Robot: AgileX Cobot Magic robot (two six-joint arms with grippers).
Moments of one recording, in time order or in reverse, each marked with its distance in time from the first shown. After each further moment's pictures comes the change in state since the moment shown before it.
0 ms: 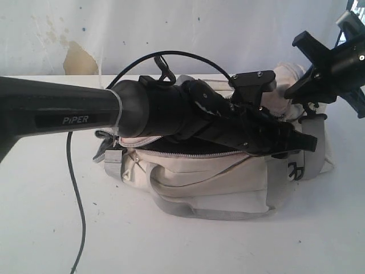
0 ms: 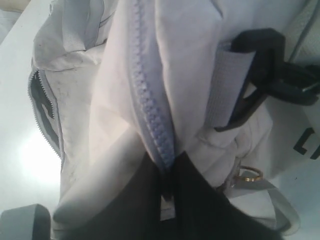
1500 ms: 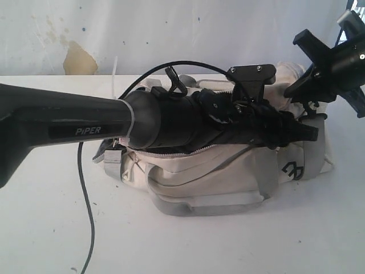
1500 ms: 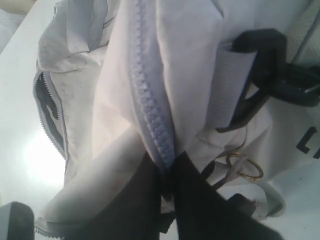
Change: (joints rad) left arm -0.034 0.025 -0.009 -0.077 -0.247 0.083; right arm 0.000 0.000 0.000 0.014 0.002 -0.004
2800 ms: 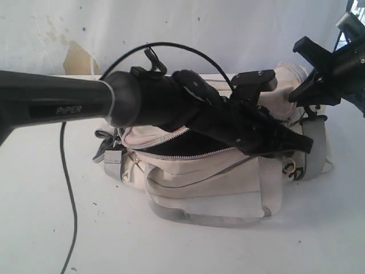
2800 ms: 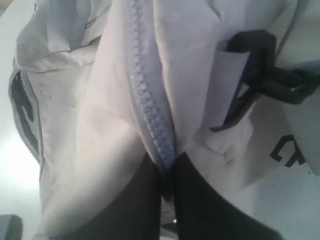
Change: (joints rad) left arm 0.075 -0.031 -0.008 0.020 0.429 0.031; right arm 0.000 0.000 0.001 -0.078 -0.026 -0.008
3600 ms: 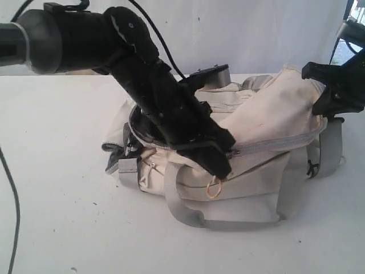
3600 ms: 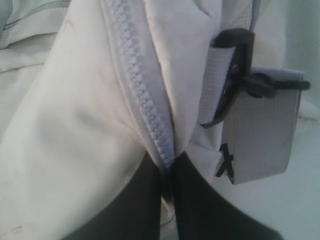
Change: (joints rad) left arm 0.176 -0.186 0.042 0.344 0.672 -0.175; right arm 0.010 -0.002 0.003 -0.313 -0.069 -0.023
